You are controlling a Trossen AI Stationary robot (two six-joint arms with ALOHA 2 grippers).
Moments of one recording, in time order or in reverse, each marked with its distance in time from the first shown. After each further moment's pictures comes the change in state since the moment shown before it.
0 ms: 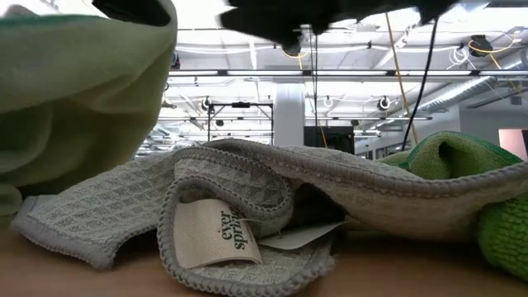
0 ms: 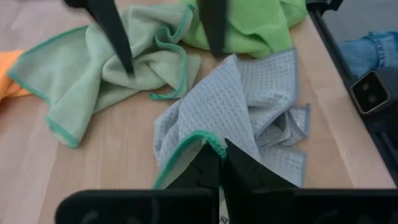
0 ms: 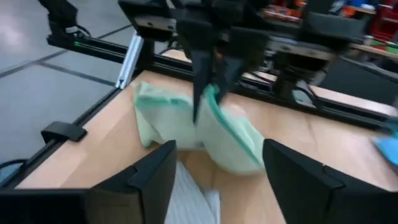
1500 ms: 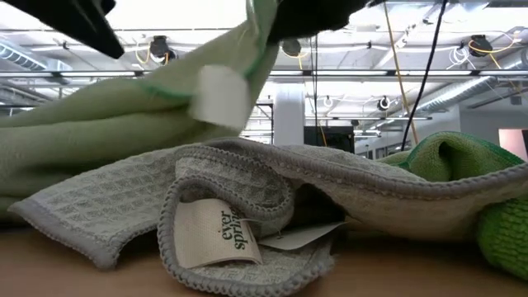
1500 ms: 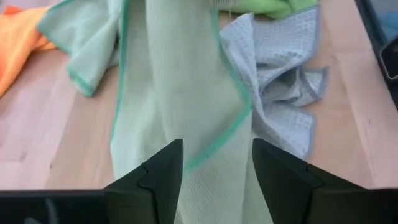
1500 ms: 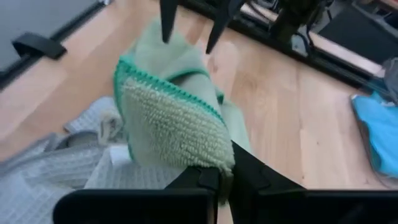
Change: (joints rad) left arm -0.172 0.045 -0.002 -0.184 -0.209 -0.284; right arm 0.022 -0.114 0.114 -0.550 0.098 -0.065
